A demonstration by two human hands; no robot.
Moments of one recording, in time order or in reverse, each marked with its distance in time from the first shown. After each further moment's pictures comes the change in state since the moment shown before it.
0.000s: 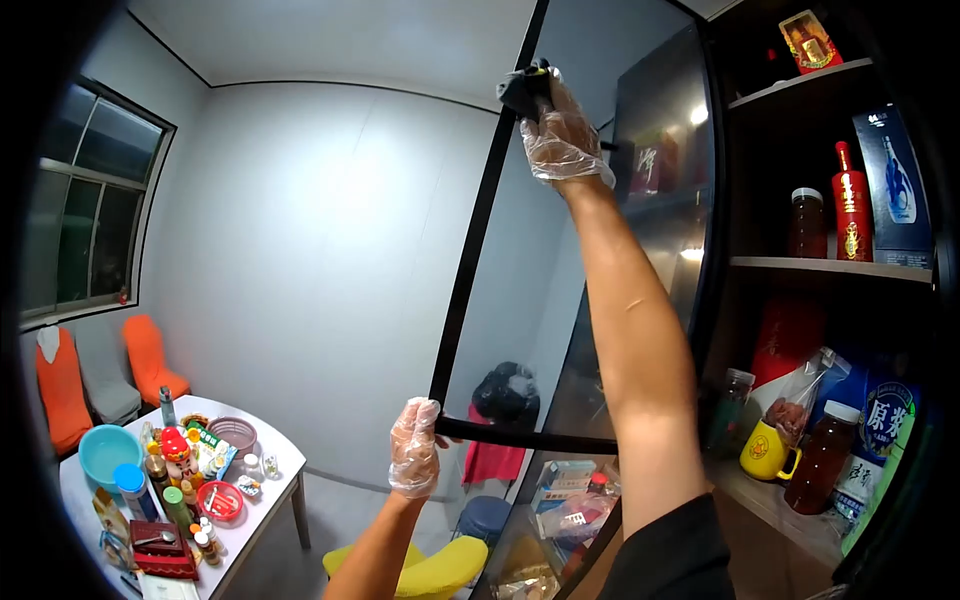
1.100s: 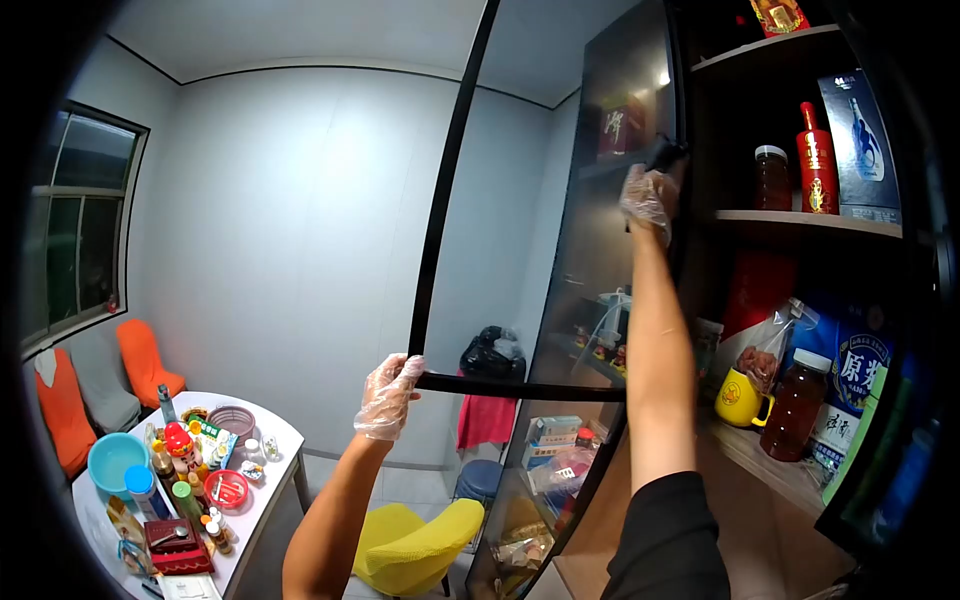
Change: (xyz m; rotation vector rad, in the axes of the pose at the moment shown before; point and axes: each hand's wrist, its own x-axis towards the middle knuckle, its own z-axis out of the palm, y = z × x) left_hand 0.014 0.033 -0.014 0.294 -0.062 -0.276; right_hand -0.157 0.108 -0.051 -0.296 -0.458 0.770
